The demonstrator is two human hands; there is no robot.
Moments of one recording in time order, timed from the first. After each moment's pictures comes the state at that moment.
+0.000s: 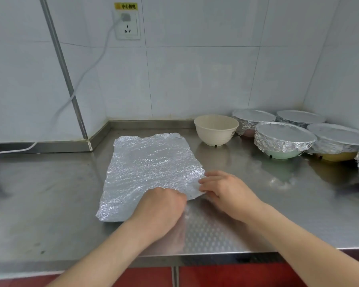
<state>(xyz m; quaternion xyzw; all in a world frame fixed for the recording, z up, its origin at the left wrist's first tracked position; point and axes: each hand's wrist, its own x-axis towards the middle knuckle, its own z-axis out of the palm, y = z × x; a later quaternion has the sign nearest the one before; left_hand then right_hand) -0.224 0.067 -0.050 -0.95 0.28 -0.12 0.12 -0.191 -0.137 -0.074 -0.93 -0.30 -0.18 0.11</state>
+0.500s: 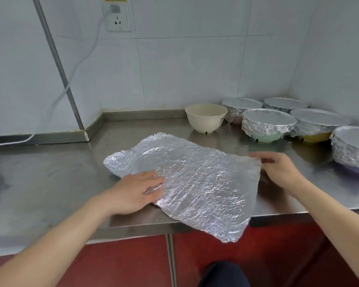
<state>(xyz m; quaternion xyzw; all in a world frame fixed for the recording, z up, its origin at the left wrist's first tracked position) -0.221 0.131 -0.058 -0.96 0.25 0.11 -0.08 -0.236 -0.246 -0.059 -0.89 0.08 -0.15 0.42</state>
